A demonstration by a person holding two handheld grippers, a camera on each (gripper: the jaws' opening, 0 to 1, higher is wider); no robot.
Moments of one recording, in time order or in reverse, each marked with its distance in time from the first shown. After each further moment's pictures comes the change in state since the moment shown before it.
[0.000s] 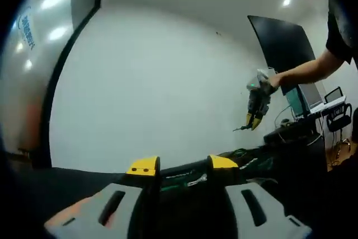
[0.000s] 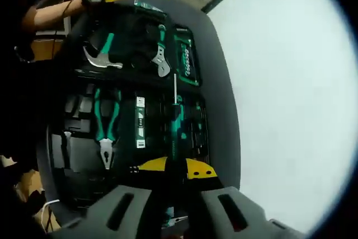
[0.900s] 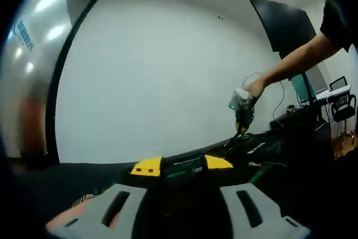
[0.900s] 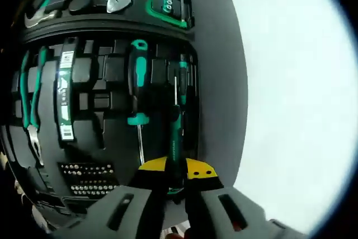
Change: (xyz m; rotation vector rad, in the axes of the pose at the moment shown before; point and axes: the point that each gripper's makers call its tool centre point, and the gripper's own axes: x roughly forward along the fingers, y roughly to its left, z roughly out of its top) left arm -0.001 0.011 -0.020 0.026 0.095 0.041; right arm 0.105 -0.041 -0.045 -0.041 0.296 0.022
